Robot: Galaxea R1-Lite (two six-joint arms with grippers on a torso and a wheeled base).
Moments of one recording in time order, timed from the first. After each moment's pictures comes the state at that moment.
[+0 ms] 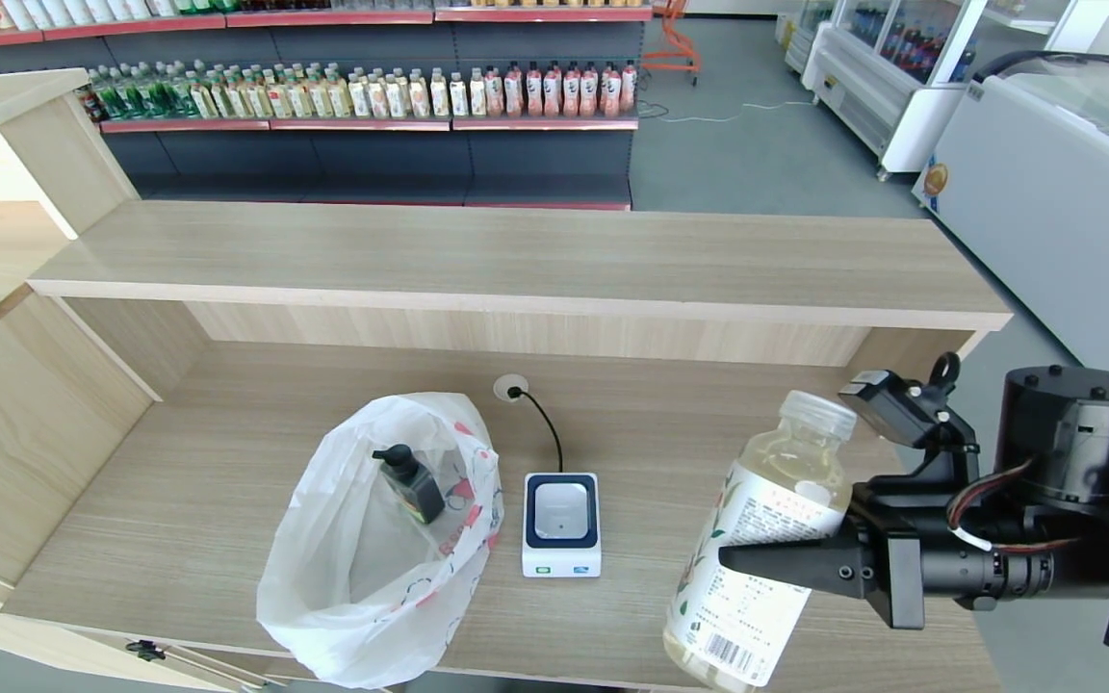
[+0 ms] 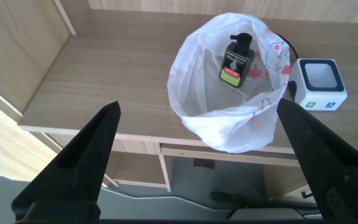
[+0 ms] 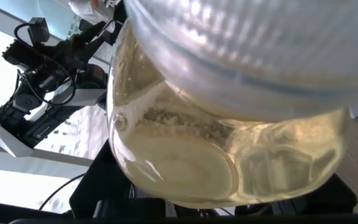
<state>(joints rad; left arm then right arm) 0.00 0.00 0.00 0.00 0.00 0.00 0.41 1.60 -0.46 -0.89 0.96 0.26</state>
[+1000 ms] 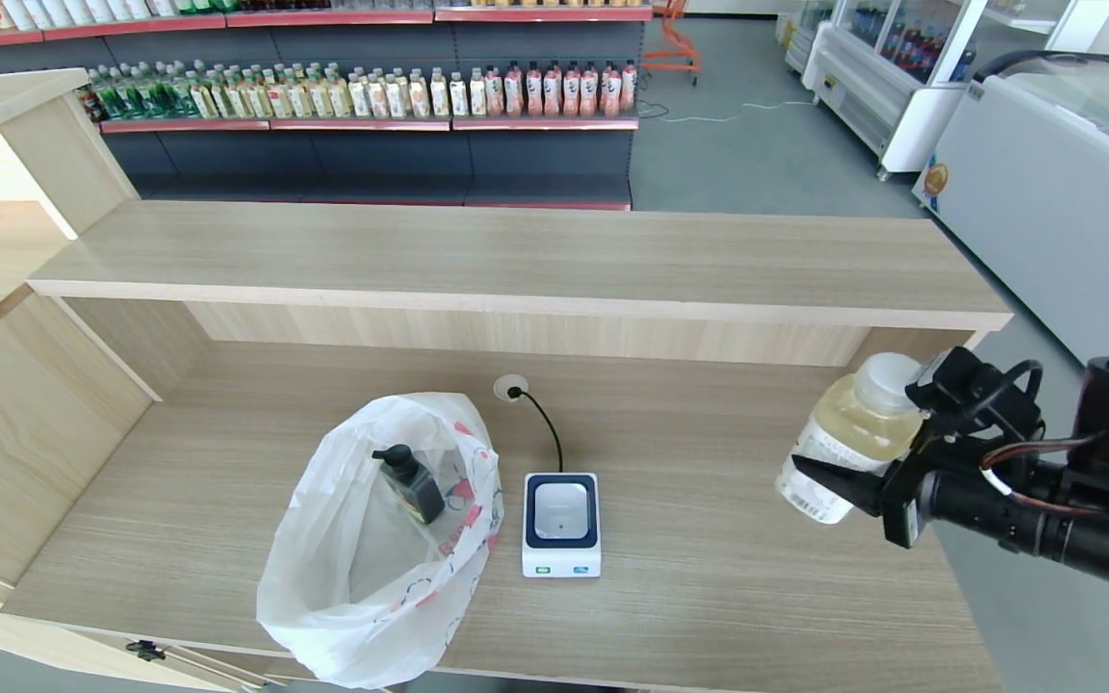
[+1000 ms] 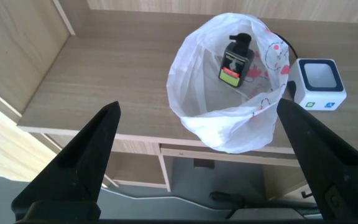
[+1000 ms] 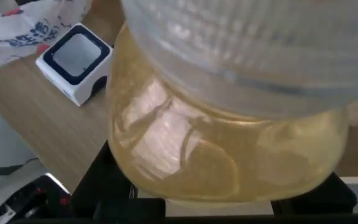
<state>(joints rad) 0.00 0.00 0.00 0.00 0.00 0.00 0.22 1.55 -0.43 -0.89 0.35 -0.47</state>
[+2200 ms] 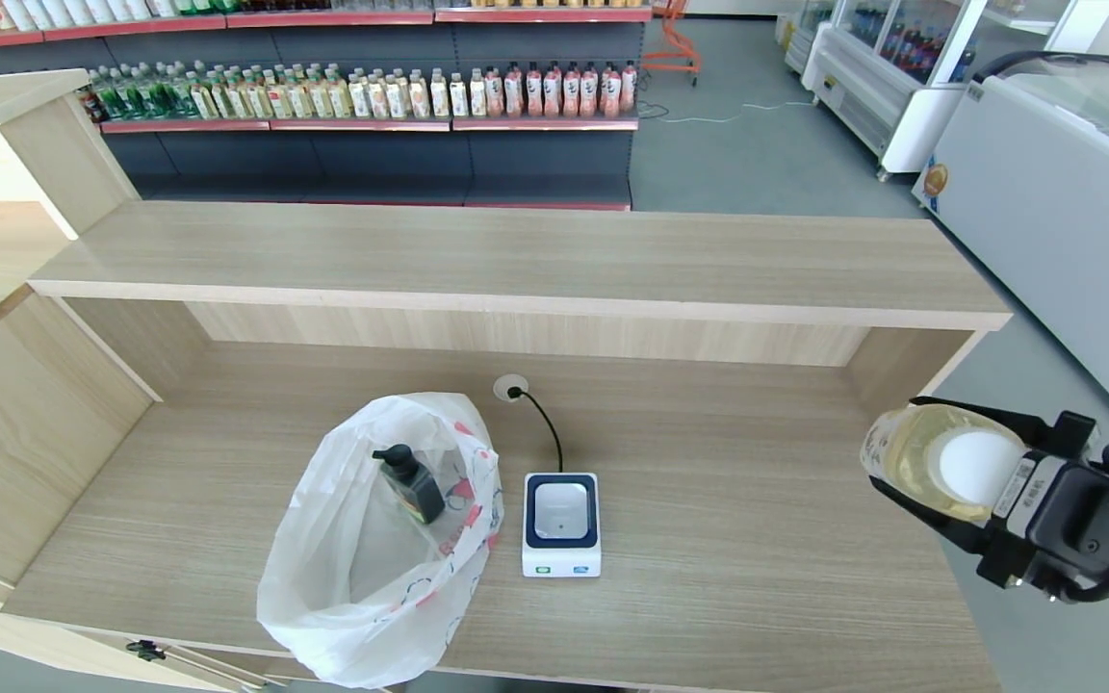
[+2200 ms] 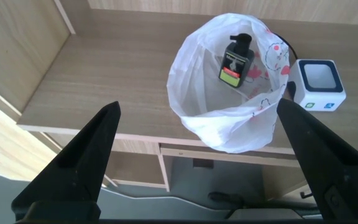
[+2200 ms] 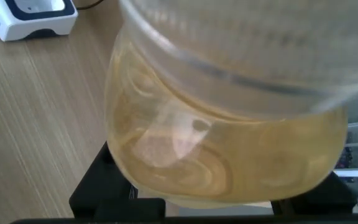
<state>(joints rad) 0.00 0.00 0.00 0.00 0.00 0.00 0.22 1.29 -0.28 -0.91 0.31 -1.09</state>
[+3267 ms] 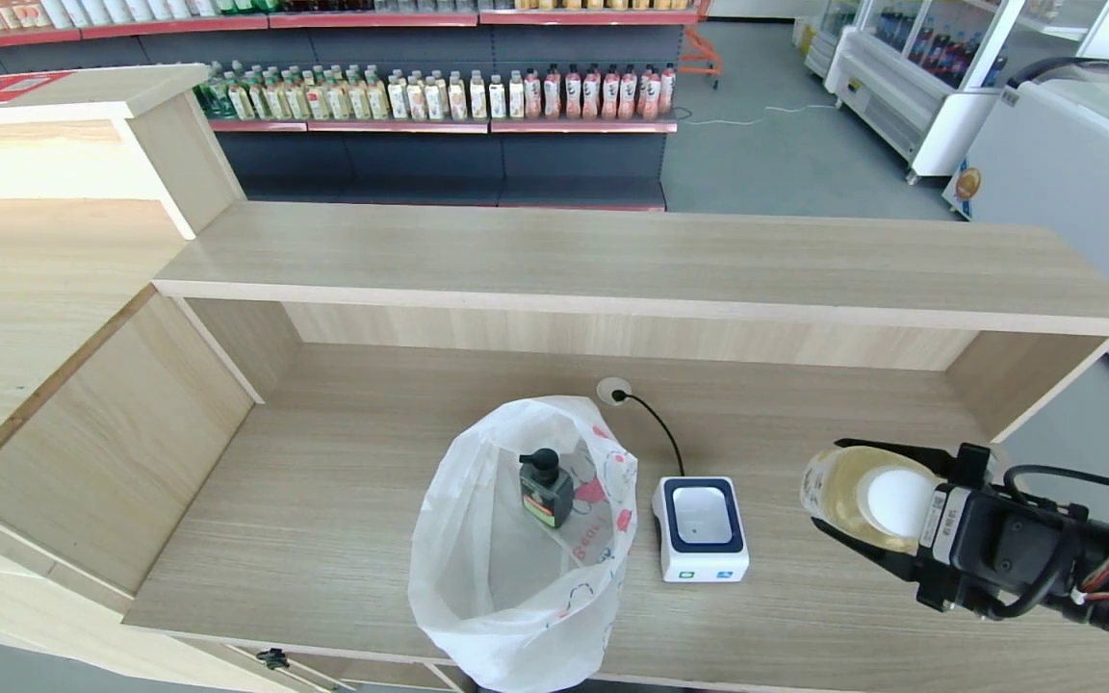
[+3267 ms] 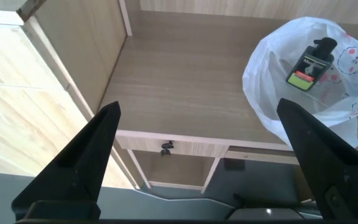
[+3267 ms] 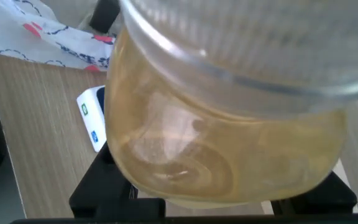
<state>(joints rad) 0.00 0.00 0.00 0.00 0.00 0.00 0.22 1.49 -0.26 -1.02 0.46 -1.09</state>
